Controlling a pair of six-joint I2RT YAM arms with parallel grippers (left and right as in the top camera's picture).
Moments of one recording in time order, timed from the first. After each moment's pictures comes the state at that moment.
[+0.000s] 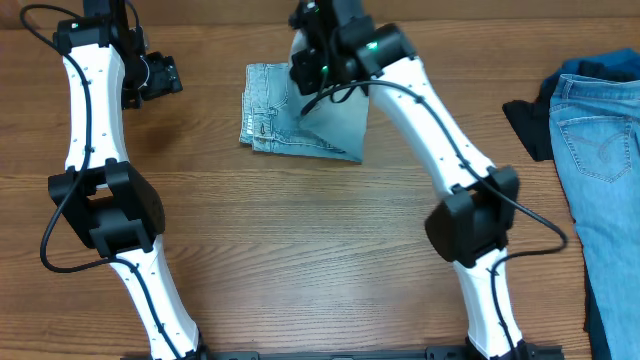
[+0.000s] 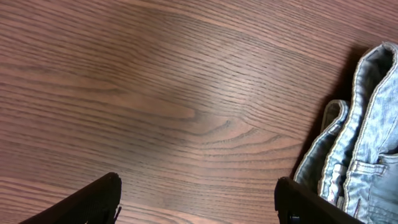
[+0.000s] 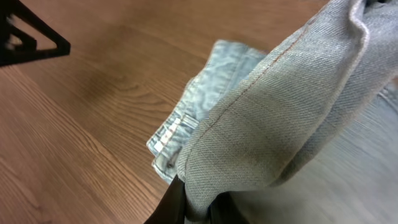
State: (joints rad) left arm 0.19 2.33 2.32 -1.30 0.07 -0.15; right arm 0.51 2.34 2.36 -0.94 -0.31 0.12
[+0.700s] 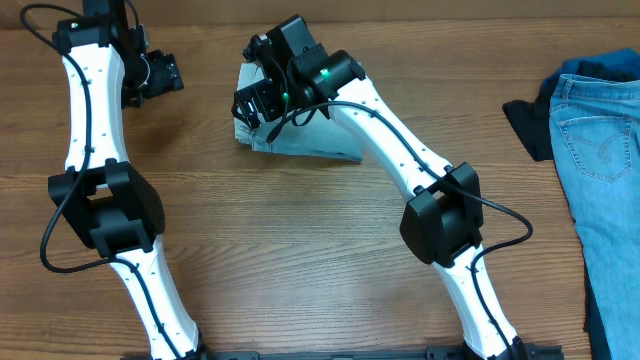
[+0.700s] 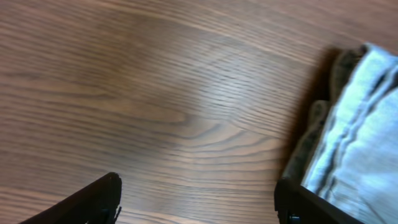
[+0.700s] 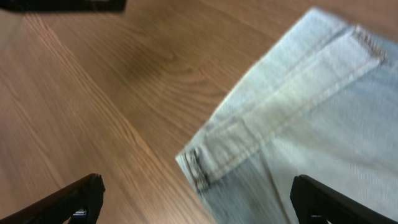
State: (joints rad) left arm 0.19 2.33 2.33 -1.29 0.12 -0.15; right arm 0.60 2.42 2.36 -0.88 -0.40 0.12
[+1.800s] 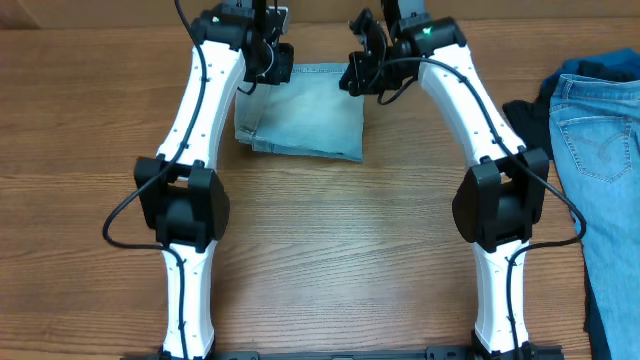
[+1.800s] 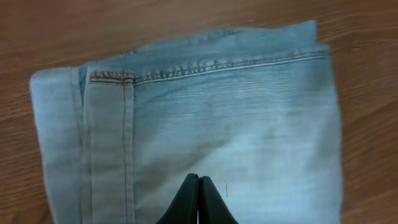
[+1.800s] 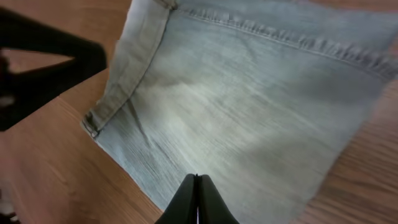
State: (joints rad) left arm -0.21 2.37 2.35 -1.11 0.19 -0.07; right arm 0.28 2.34 2.22 -1.01 -0.56 0.12
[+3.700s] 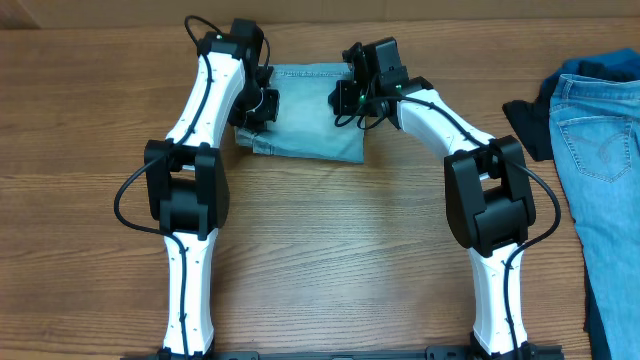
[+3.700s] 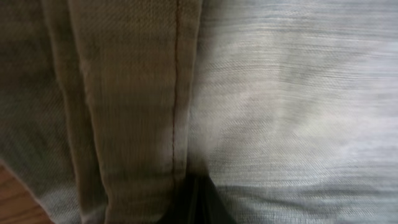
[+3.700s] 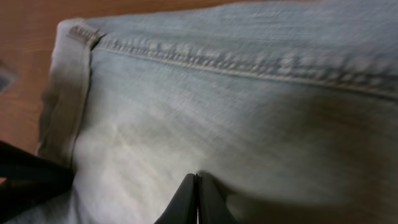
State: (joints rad) left arm -0.17 2.50 2.25 -1.30 0.13 -0.08; right arm 0.34 2.32 1.76 -0.33 -0.40 0.34
